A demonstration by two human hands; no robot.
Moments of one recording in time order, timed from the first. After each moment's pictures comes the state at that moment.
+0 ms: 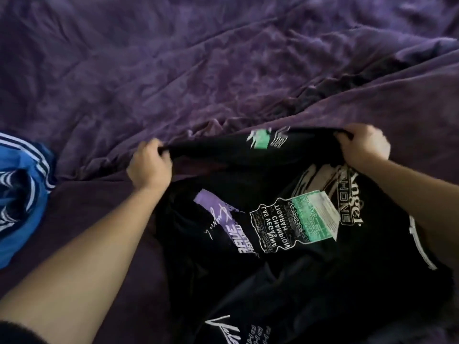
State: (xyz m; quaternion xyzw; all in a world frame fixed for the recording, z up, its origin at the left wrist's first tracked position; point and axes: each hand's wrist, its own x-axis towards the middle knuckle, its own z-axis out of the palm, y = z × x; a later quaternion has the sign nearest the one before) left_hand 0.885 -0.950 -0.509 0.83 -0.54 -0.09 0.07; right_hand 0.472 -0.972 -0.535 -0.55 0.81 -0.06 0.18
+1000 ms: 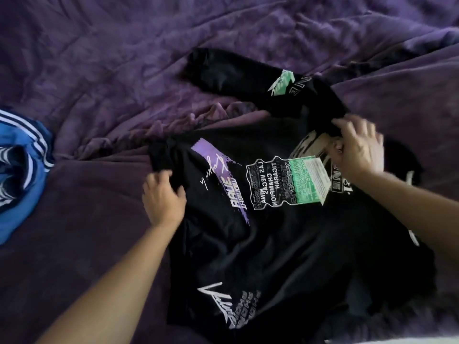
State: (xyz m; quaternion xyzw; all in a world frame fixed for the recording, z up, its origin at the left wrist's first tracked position) left_hand 0.879 -0.843 -0.542 0.85 -0.51 -0.16 0.04; right_hand 0.484 -0.928 -0.542 -0.70 0.71 -0.06 0.10
